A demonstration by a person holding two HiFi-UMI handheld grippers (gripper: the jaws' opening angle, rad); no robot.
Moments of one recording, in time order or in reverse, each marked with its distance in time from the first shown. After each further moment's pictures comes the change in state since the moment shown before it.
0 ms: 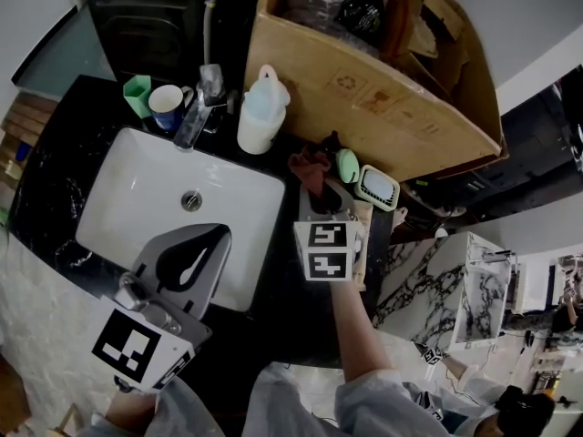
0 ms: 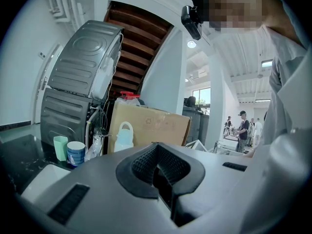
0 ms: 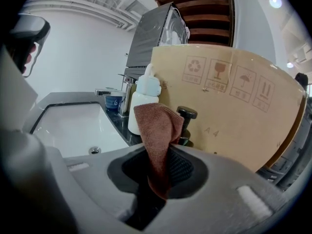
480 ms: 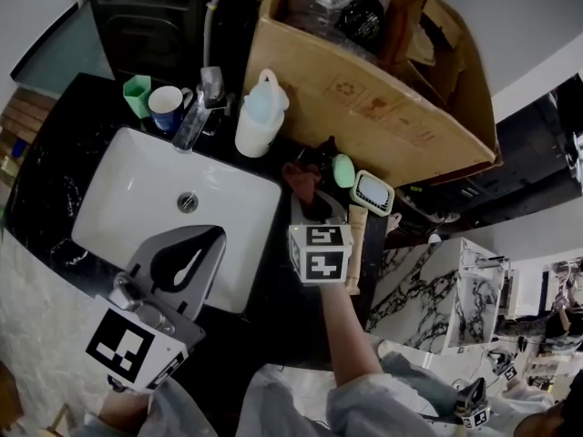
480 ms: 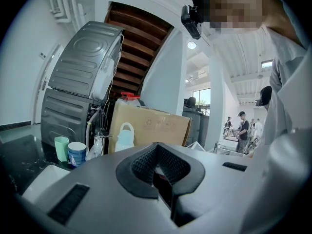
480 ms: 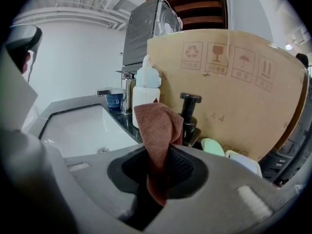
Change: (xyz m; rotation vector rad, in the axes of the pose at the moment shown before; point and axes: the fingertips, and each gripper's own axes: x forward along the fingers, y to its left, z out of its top) left arm -0.005 0.003 0.002 -0.001 -0.007 0.001; right arm 0.005 0.012 -0.020 0.105 0.071 0.055
